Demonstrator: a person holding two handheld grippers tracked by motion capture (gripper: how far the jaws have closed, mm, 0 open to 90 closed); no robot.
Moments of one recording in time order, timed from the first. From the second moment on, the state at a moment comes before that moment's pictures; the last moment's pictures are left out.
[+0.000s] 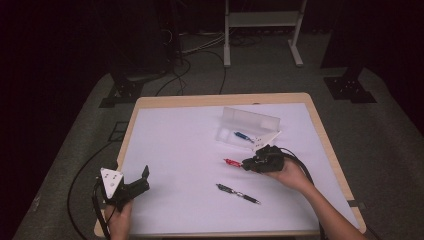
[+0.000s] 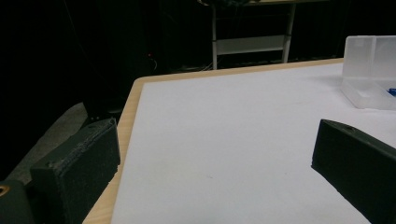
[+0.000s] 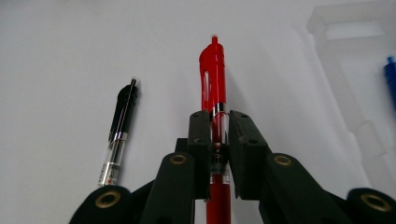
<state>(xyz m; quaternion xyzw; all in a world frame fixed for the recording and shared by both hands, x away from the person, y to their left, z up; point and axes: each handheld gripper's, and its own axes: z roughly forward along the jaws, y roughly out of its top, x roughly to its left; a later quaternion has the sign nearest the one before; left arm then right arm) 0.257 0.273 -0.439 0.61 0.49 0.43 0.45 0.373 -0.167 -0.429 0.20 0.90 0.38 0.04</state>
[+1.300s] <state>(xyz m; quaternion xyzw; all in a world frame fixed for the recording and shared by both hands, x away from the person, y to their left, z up) 0.256 0.275 -0.439 0.61 0.49 0.43 0.45 0.439 -0.183 -0.399 0.23 0.89 0.38 0.07</state>
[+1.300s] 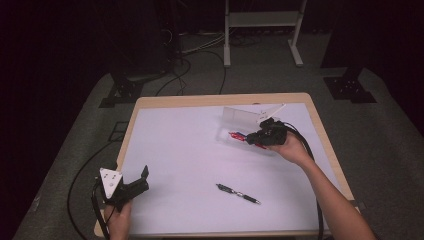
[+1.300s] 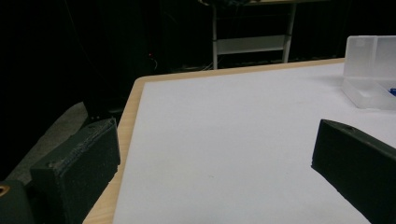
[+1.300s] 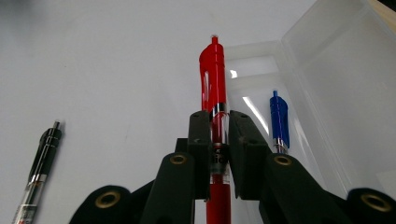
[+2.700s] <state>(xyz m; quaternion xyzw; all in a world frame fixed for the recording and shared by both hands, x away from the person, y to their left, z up) 0.257 0.275 -0.439 0.61 0.49 0.43 0.45 0.477 -0.186 -0.449 0.26 0.90 0.34 0.06</state>
